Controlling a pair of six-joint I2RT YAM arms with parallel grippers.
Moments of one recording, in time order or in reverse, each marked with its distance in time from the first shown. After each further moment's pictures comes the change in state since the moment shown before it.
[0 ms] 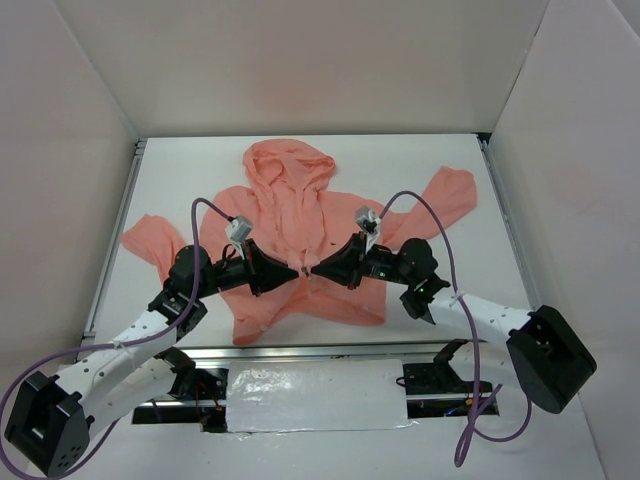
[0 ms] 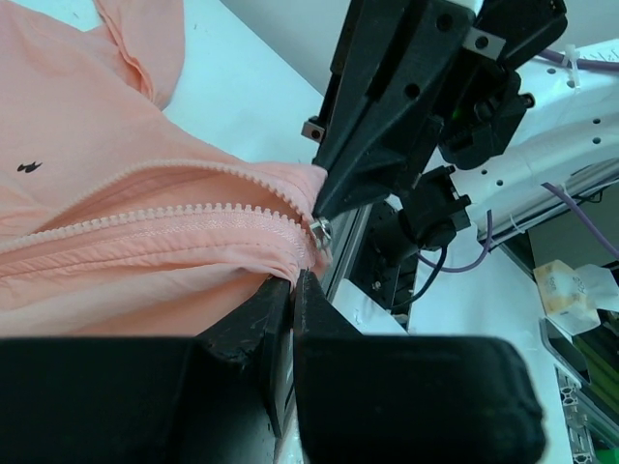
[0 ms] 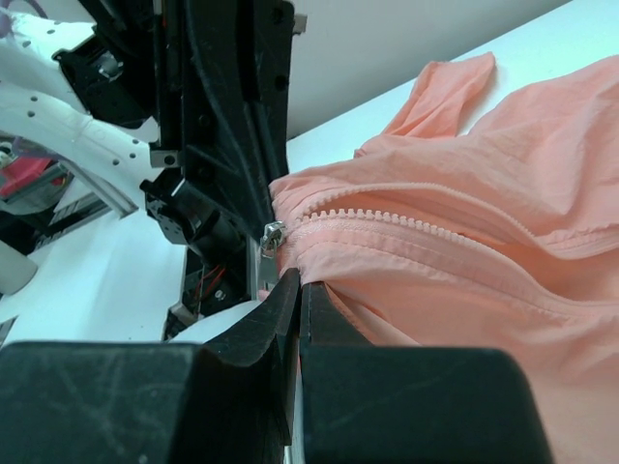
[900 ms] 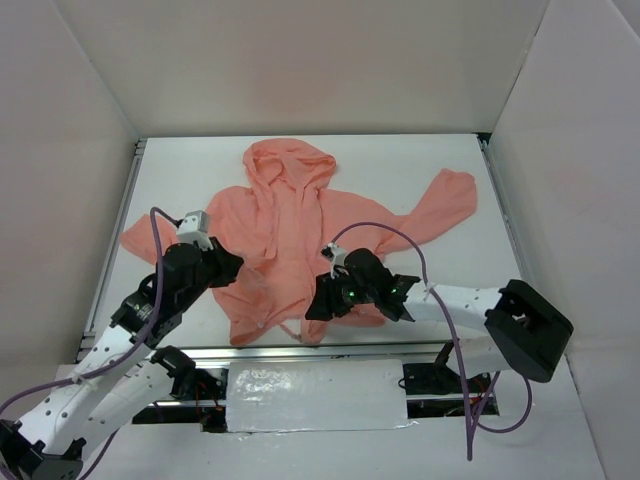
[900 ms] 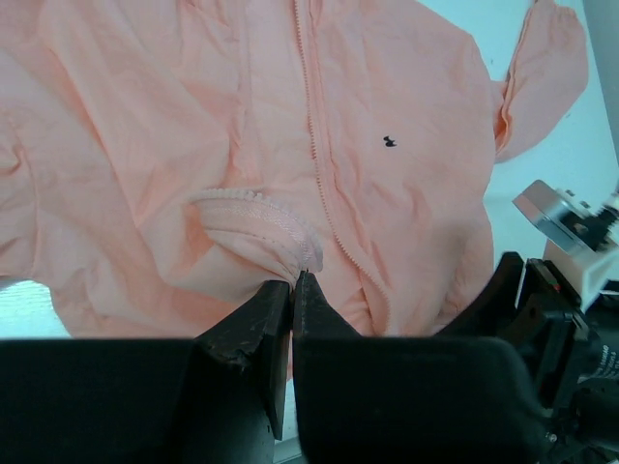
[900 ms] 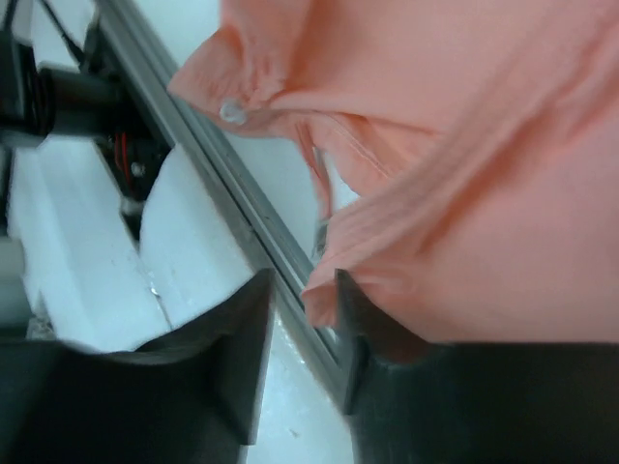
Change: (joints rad) left arm -0.003 -0.186 0.219 -0.838 -0.798 -0.004; right arm 0.220 0.197 0.126 -0.691 0.267 0.092
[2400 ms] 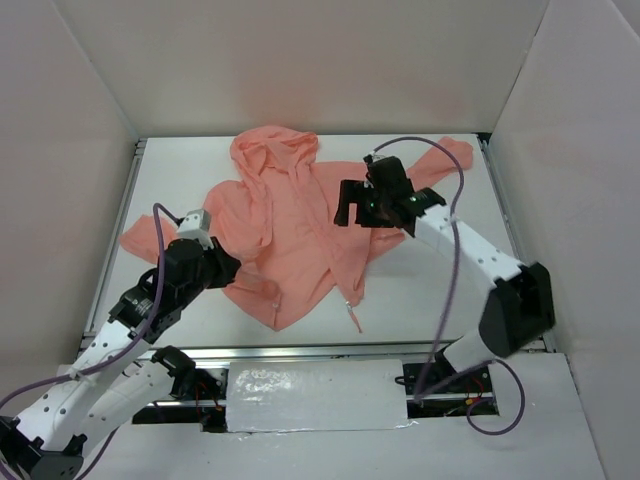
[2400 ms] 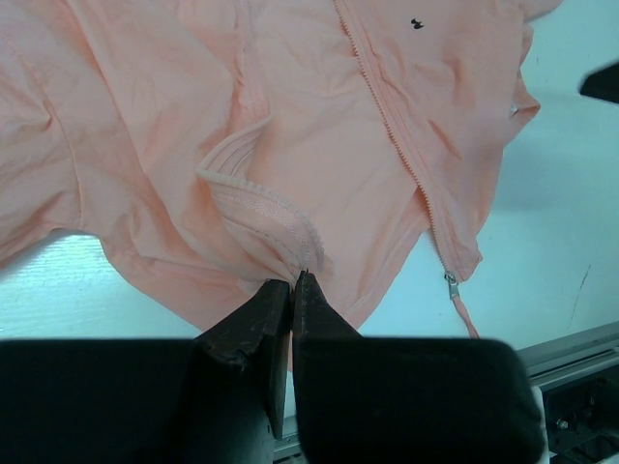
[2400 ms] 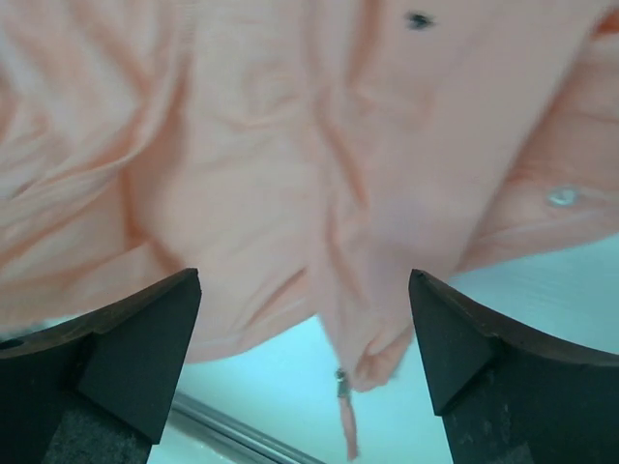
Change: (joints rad) left arm 0.000 0.017 0.074 -0.128 -0.019 0.005; right arm -0.411 0.207 0.734 -0.744 0.382 -0.137
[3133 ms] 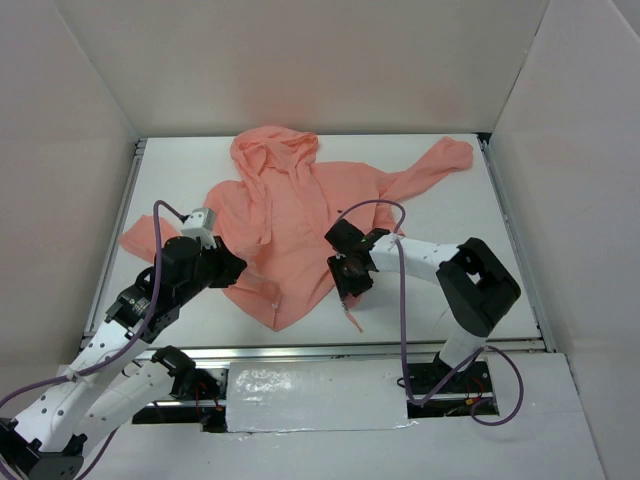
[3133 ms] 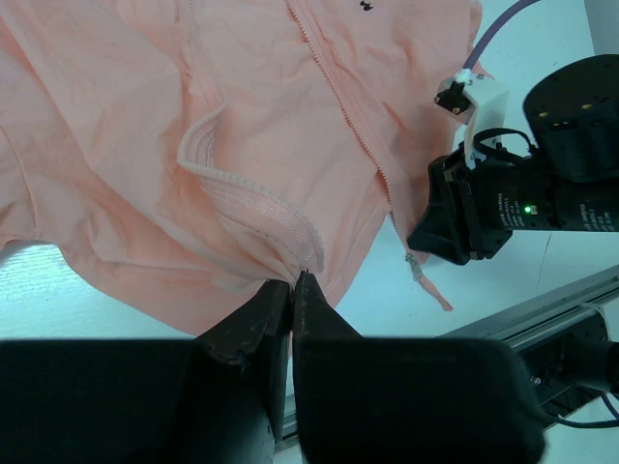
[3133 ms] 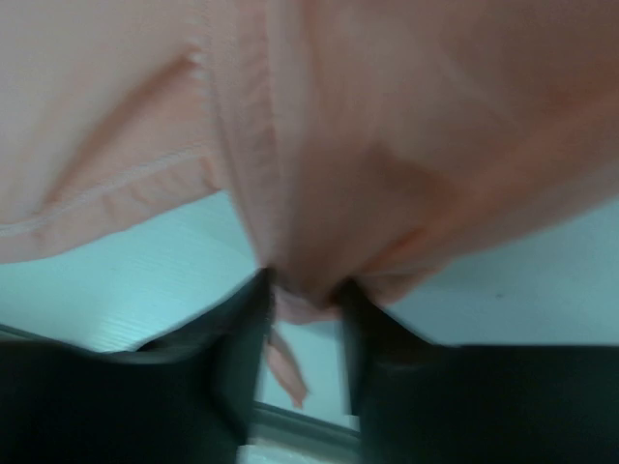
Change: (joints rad) left arm 0.000 0.006 0.032 -0.002 0.104 0.029; right arm 0.276 0.124 -0.280 -0.049 0.041 -0.040
